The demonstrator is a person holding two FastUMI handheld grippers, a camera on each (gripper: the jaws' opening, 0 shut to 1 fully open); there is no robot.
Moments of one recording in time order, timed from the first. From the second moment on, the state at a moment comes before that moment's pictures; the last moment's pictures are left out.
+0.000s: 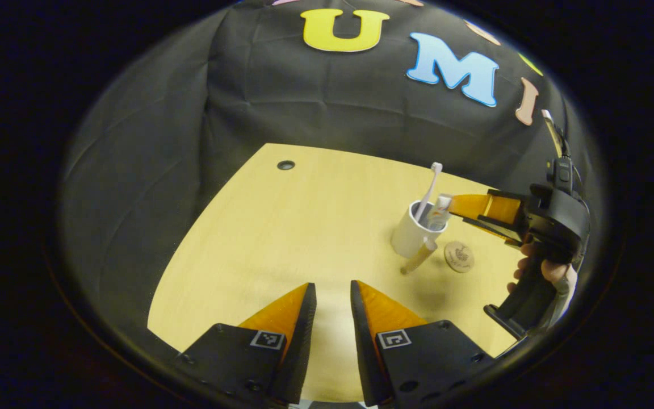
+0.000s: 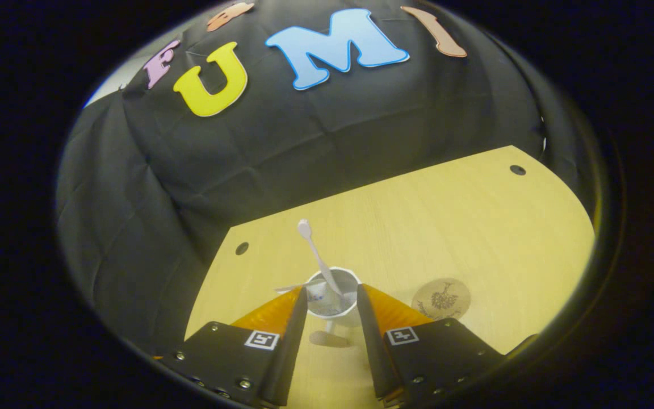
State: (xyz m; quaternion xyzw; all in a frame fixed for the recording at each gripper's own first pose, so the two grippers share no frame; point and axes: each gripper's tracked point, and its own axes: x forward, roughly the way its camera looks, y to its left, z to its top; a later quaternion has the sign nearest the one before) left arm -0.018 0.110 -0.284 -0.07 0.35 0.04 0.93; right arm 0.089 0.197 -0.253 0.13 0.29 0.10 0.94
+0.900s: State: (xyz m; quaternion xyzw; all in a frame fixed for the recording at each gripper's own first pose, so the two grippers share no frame) left arm 0.056 -0.002 -0.311 -0.05 0.42 -0.11 0.90; right arm 0.026 0.042 -0.252 0.19 0.29 0.00 0.94
